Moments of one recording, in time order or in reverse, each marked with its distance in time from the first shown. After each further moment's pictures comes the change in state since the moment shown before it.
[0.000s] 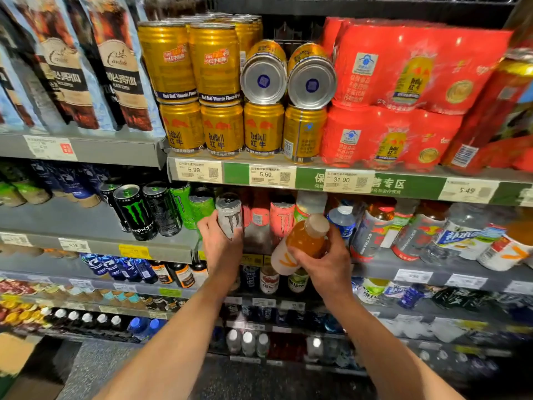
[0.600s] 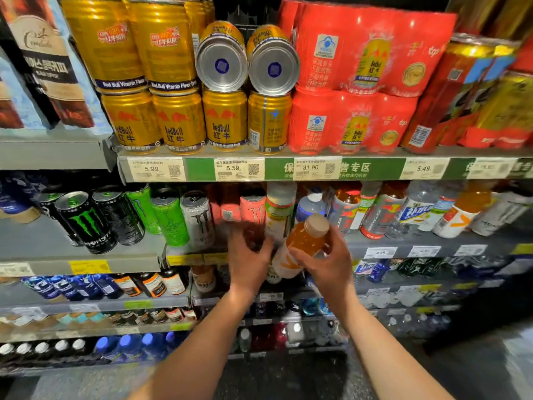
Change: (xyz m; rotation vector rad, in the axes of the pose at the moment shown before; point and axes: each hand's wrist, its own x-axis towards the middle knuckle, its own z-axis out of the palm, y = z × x) left_hand -0.067 0.036 0.047 -0.389 -0.253 0.130; right_hand -0.018 0.012 -0.034 -0.010 0.125 0.050
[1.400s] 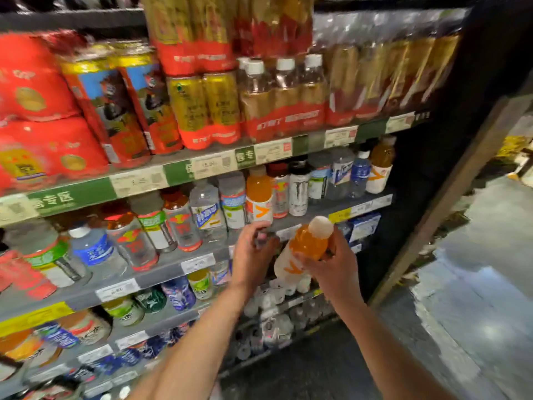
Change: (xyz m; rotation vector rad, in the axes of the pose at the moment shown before) left_hand -0.160 0.125 0.383 -0.029 -0.479 0.112; right_hand 0.025 0.121 -0.420 -0.043 0.238 0.110
